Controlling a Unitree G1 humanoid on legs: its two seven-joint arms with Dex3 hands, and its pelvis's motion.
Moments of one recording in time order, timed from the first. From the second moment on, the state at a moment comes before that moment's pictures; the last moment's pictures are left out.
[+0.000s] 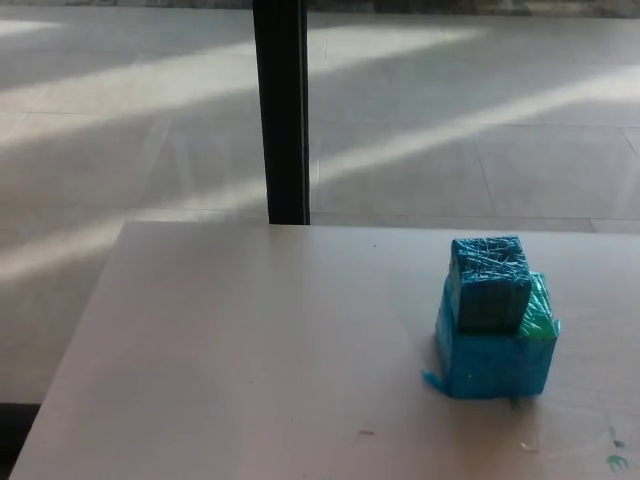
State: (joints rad) left_arm 0.18 0.42 0.61 0.92 -0.07 0.07 -0.08; right_arm -0.01 -0.61 -0.01 0.98 -0.19 -0.05 0.15
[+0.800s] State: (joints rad) left_arm -0.58 0.57 0.33 0.53 -0.10 0.14 -0.05; right_arm -0.09 -0.73 -0.03 1.09 -0.16 -0.15 0.30
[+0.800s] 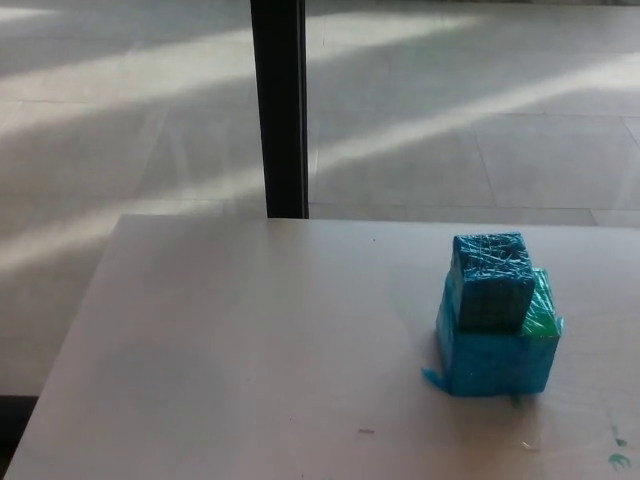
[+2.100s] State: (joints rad) left_arm -1.32 0.16 -0.70 0.76 0.37 0.07 -0.24; right_arm -0.12 -0.77 -0.01 1.13 -0.16 -0.20 0.36
